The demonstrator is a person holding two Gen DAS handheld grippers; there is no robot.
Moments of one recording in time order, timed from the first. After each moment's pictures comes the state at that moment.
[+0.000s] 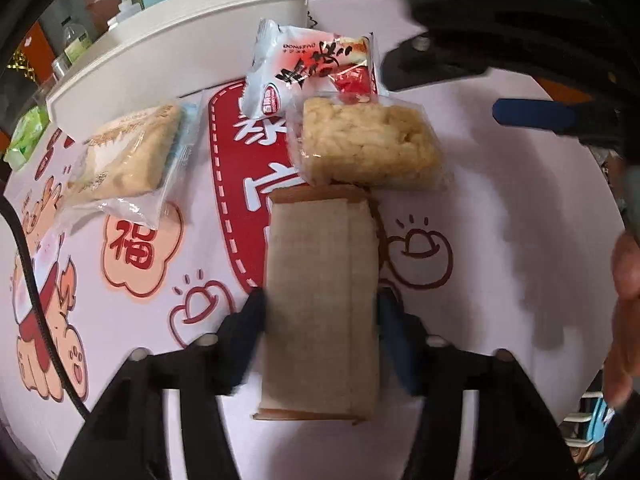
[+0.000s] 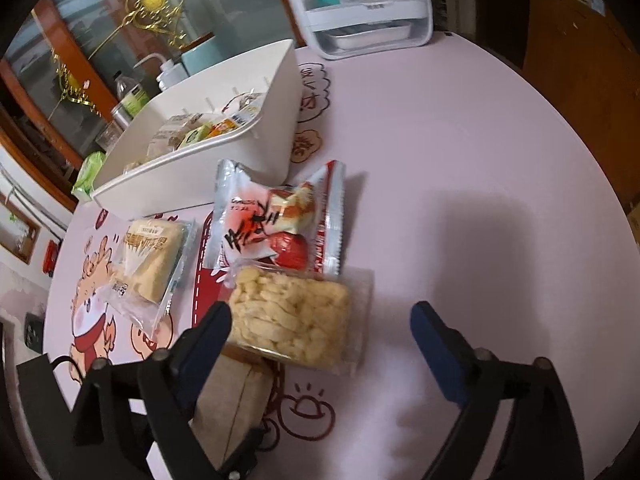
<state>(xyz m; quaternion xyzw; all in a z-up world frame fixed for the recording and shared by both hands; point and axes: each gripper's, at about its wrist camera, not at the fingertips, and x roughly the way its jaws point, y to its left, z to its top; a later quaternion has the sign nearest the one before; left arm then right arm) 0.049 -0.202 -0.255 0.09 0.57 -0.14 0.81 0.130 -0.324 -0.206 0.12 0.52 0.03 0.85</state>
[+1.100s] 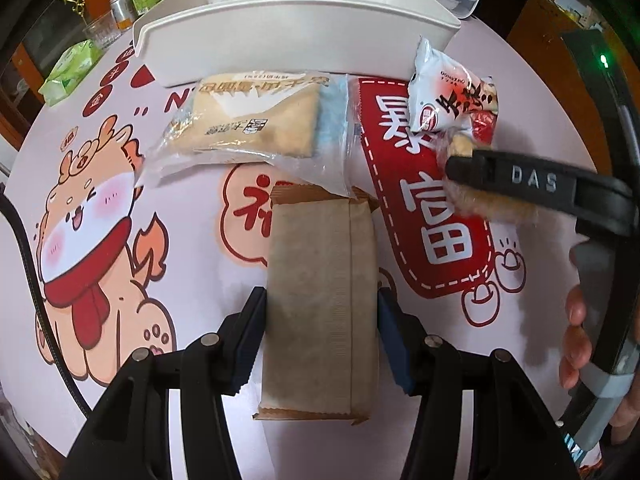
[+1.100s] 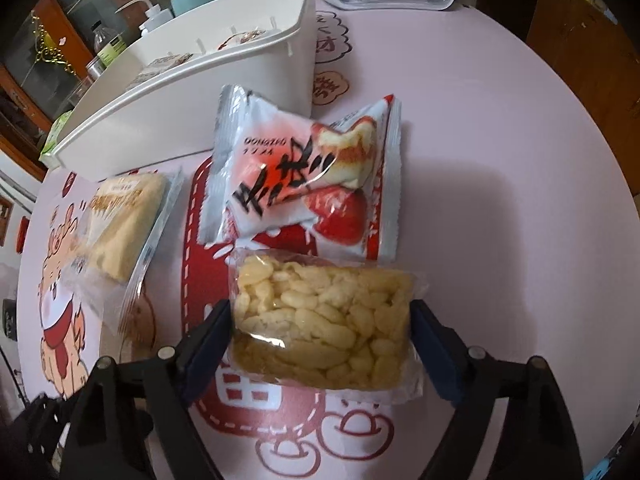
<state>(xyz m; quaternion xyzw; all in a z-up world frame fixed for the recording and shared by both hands) 0.100 -0.073 -0.236 0.02 0.59 -0.08 0.80 0.152 -0.271 -0.246 0.09 0.58 0.00 0.81</state>
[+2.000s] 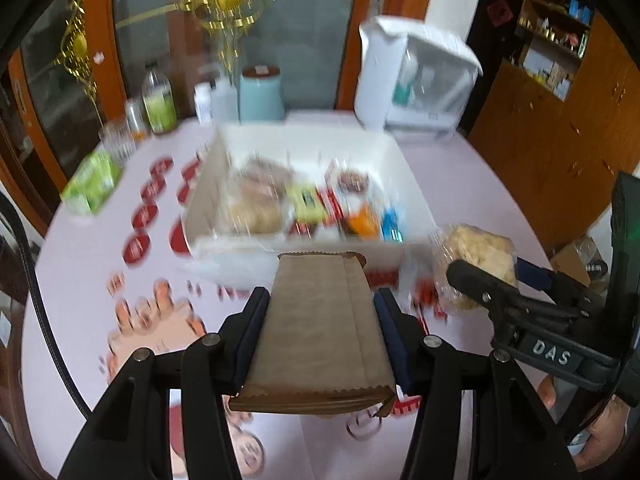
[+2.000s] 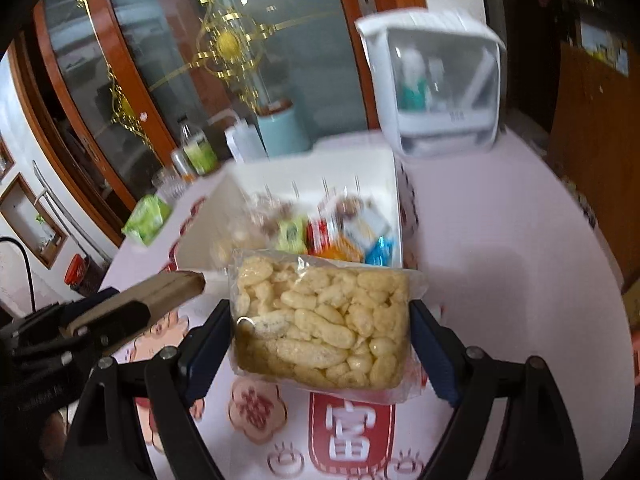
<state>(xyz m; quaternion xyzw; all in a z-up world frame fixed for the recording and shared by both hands) 0.168 -0.045 -0.069 -0.01 0.45 -0.11 0.88 0.175 -0.247 -0.083 0.10 0.42 0.07 0.90</state>
